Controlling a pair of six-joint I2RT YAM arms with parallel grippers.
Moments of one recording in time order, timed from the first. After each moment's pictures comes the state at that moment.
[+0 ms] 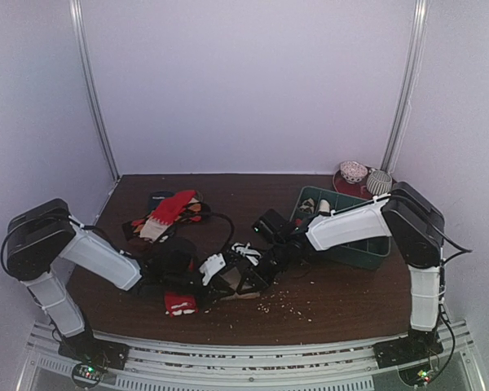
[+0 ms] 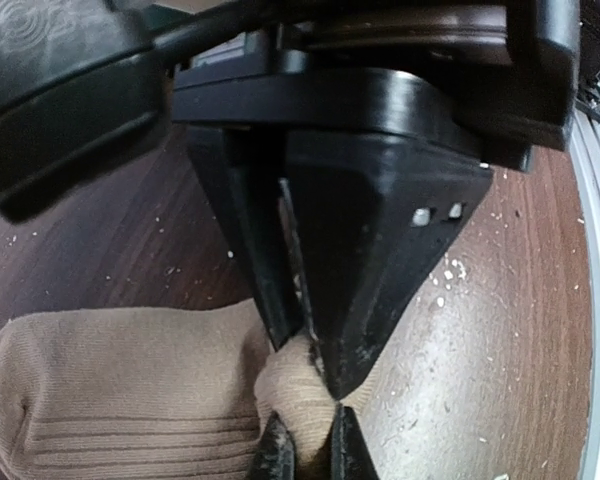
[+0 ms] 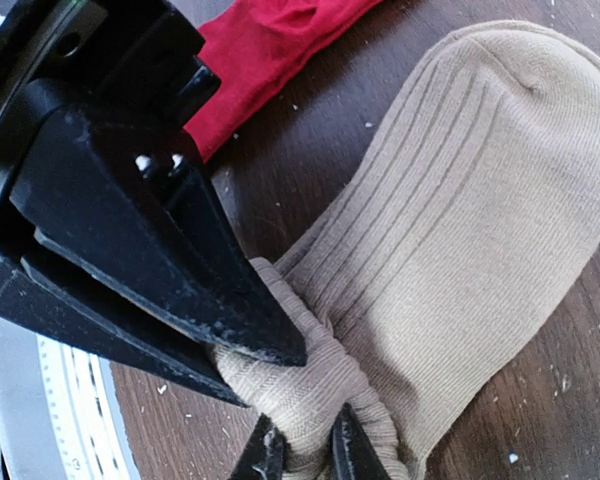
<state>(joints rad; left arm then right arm) -0.94 1.70 0.57 0.48 0.31 0.10 0.90 2.05 1.26 -0.31 -0.57 -0.01</state>
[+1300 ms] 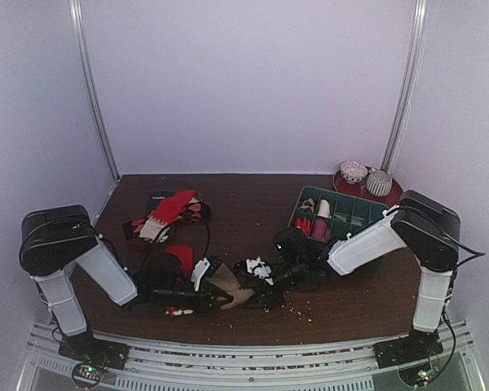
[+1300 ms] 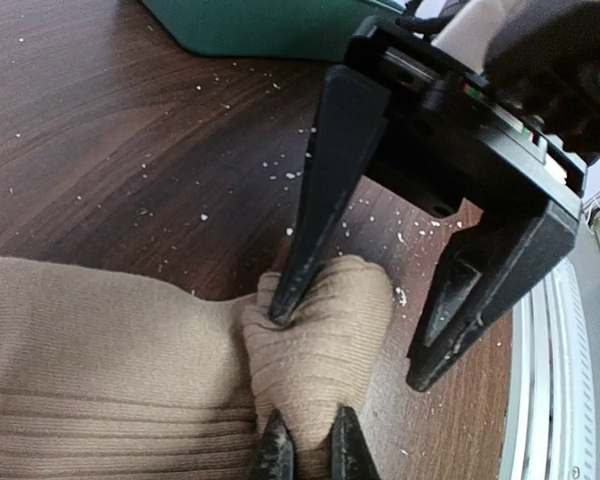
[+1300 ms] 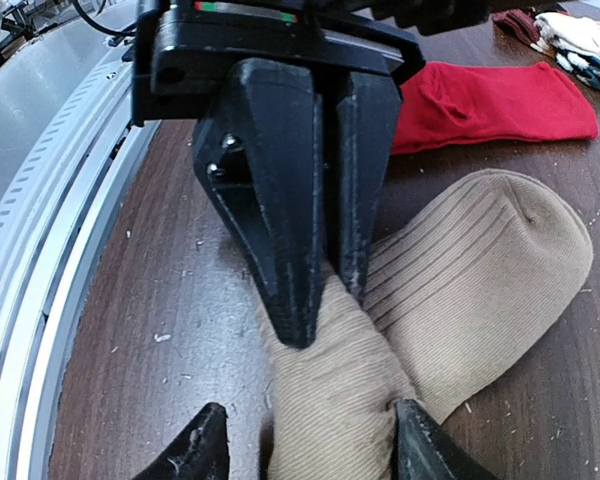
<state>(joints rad) -0.94 1.80 0.38 0.95 0.39 -0.34 0.93 1.92 0.89 0.29 -0.64 -0.37</state>
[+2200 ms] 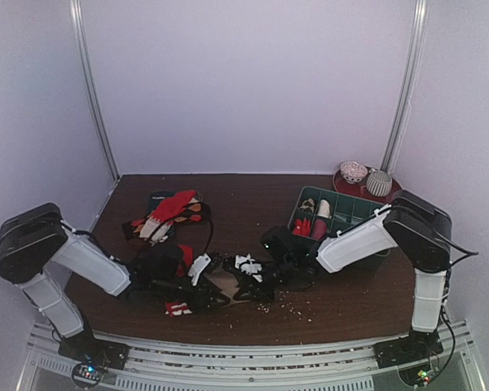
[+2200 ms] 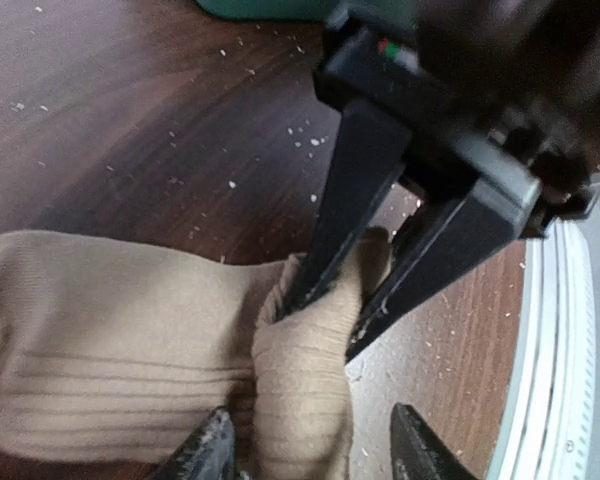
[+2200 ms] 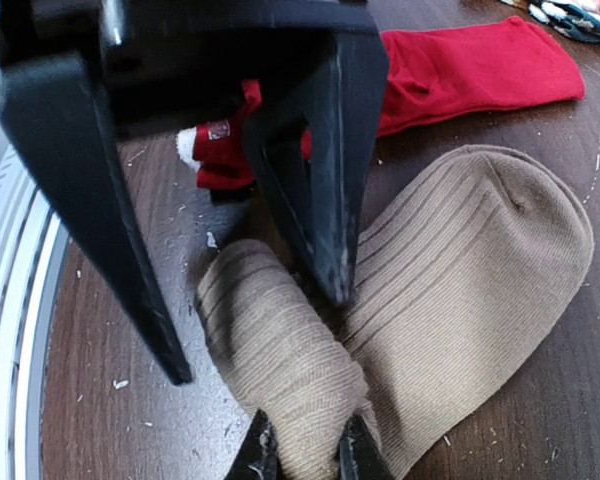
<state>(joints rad) -0.91 1.65 0.45 0.59 0.40 -0.26 0.95 1.98 1.01 0.16 -0.52 -0.28</state>
